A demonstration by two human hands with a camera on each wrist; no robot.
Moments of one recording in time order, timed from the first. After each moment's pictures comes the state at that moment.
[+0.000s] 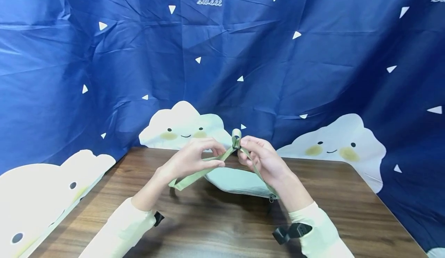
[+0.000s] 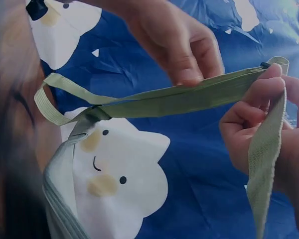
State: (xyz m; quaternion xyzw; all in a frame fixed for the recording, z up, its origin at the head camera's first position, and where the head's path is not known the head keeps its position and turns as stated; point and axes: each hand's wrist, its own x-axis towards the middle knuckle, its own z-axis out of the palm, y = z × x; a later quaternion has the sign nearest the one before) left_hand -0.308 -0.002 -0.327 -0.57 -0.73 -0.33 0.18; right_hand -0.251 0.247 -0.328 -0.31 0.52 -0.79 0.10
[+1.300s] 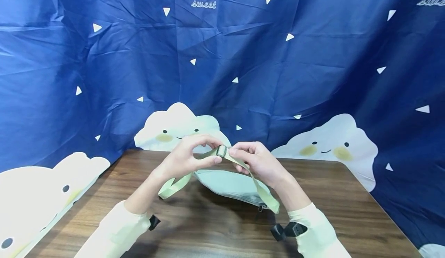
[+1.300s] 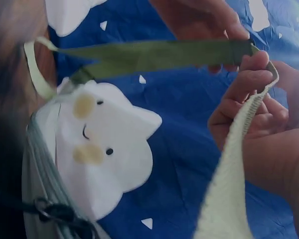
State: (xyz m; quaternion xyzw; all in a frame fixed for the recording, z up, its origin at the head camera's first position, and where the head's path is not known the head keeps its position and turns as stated) left_hand -0.291 0.002 -0.318 -0.57 -0.68 -0.43 0.17; right_hand -0.244 0.249 -0.328 -0.29 0.68 -0.68 0.05
